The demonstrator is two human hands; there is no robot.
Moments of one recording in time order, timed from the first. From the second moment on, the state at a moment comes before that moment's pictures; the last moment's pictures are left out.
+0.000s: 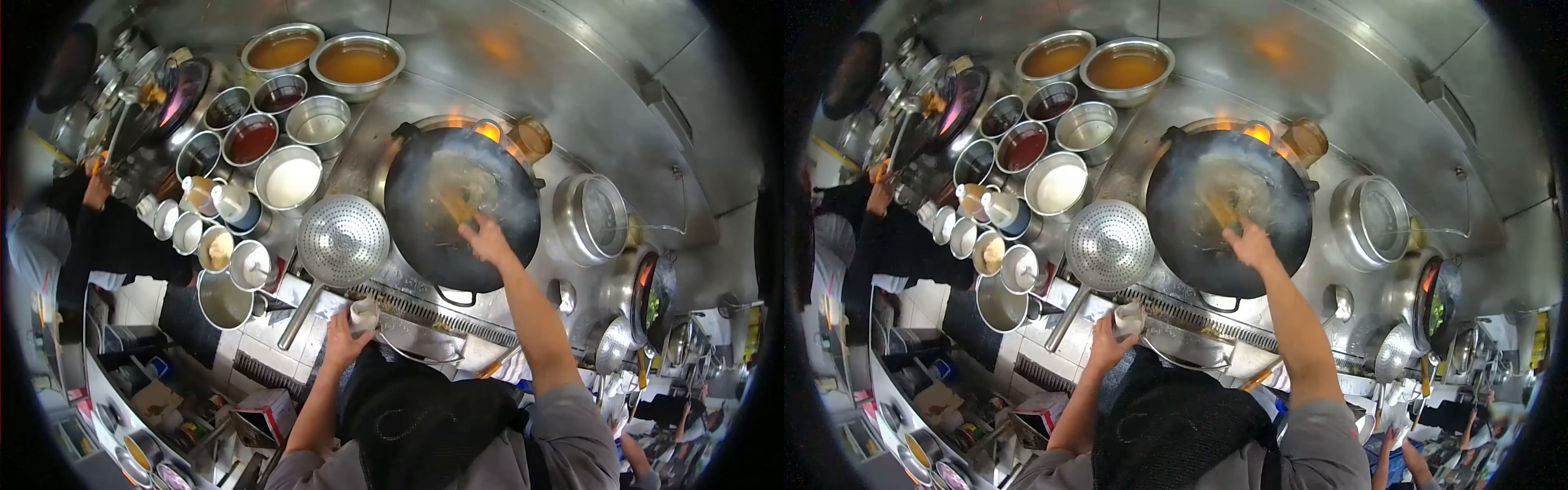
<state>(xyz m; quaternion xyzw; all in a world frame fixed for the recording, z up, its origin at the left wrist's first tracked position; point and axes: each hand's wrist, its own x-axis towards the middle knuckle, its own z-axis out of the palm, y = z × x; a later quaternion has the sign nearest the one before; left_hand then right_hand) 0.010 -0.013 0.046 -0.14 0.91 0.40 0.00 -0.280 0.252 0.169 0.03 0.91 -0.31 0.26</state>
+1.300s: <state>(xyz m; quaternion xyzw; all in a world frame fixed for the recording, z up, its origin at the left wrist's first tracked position) -0.118 0.148 0.076 -0.26 0.44 0.85 0.13 -0.233 0.313 0.176 -0.09 0.95 -0.14 0.27</state>
